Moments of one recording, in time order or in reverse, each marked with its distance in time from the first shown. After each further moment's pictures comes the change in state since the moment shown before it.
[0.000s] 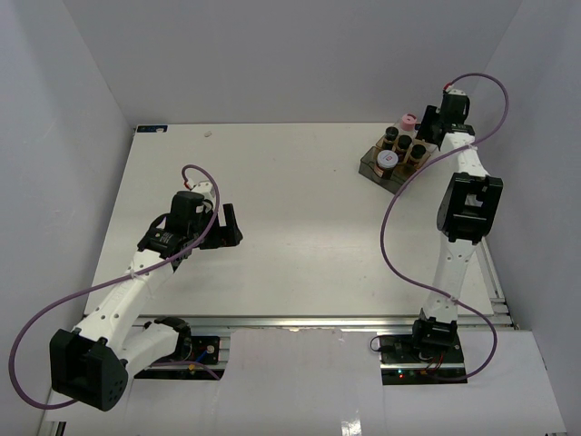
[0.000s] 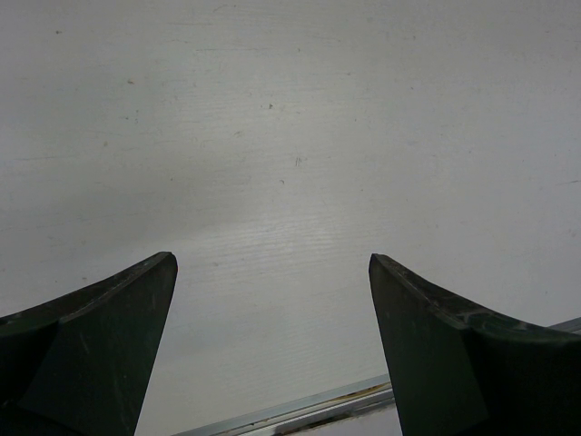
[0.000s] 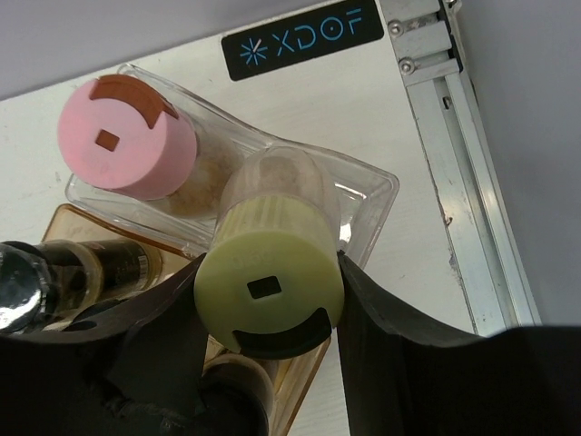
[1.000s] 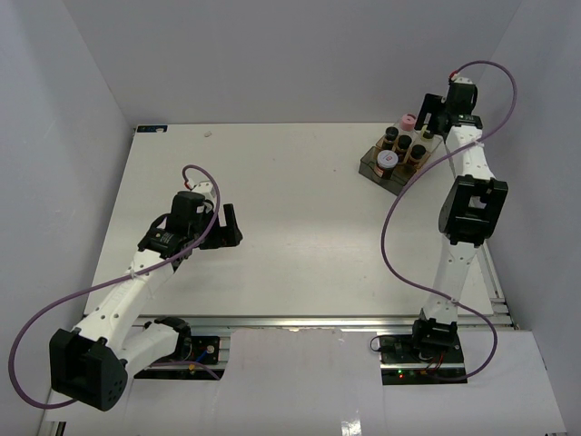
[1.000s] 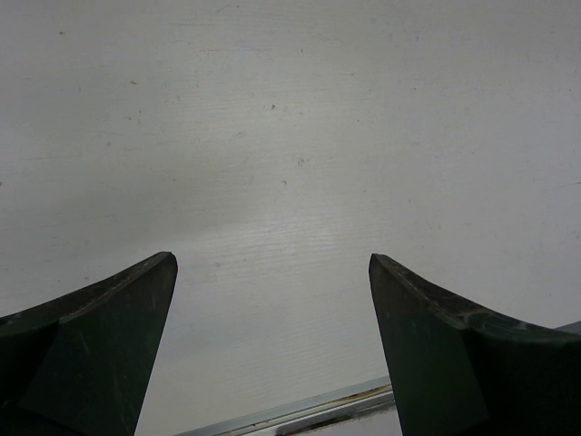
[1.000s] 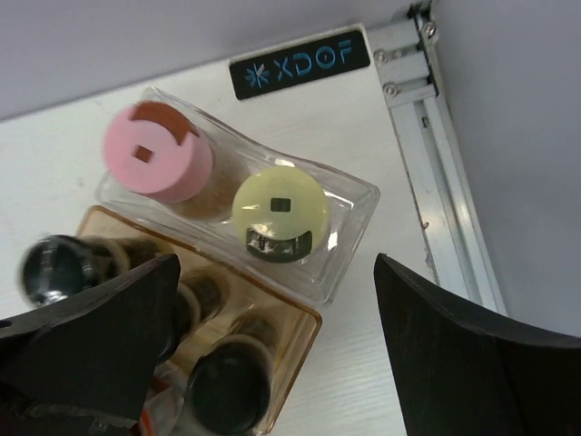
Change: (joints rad) left arm -0.005 0.000 0.000 0.000 -0.011 0.000; right arm 0.000 -0.040 0.067 -0.087 0.000 -0.024
